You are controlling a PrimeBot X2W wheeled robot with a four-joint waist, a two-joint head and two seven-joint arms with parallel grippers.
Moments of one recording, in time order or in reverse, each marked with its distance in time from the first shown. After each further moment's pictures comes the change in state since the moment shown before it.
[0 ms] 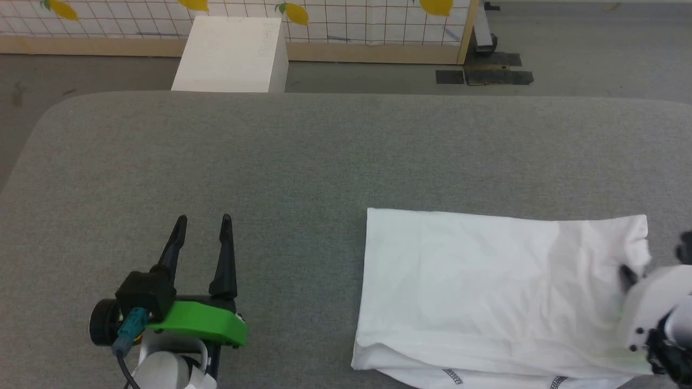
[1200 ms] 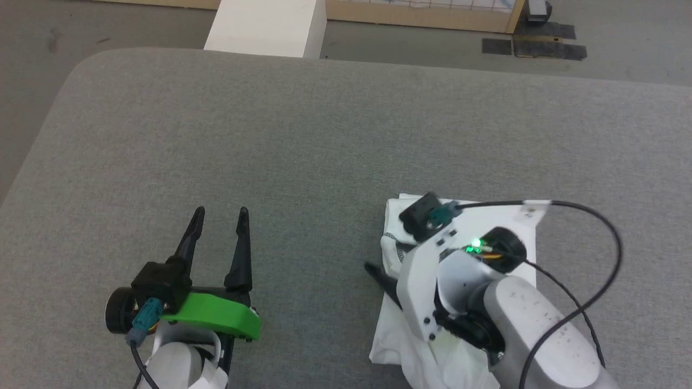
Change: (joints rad) left arm -0.031 -0.009 -0.038 0.017 -0.004 -0.006 0.000; right arm -0.342 0.061 0.801 0.233 0.168 0.000 0.004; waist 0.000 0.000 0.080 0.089
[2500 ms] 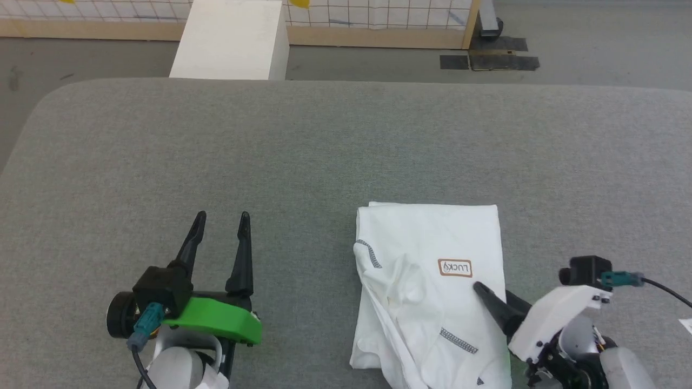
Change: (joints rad) left arm 0.016 -0.002 -0.004 -0.009 0.000 0.000 0.000; right arm 0.298 0.027 -0.516 0.061 0.285 0.000 -0.207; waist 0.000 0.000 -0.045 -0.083
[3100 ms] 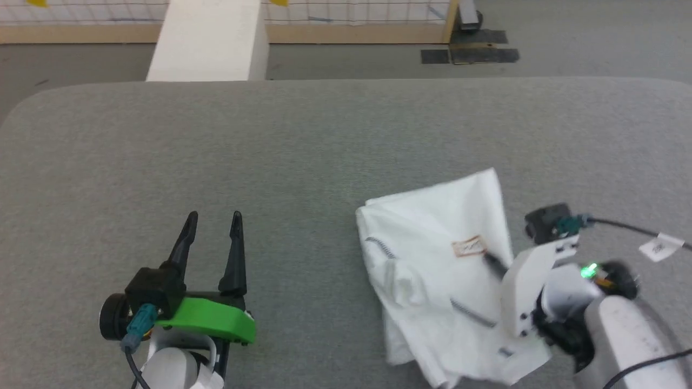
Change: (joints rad) left arm 0.005 0.000 0.019 -0.006 0.003 0.003 0.000; right arm -0.116 -0.058 0.124 -0.091 -0.351 0.000 0.147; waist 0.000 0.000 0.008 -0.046
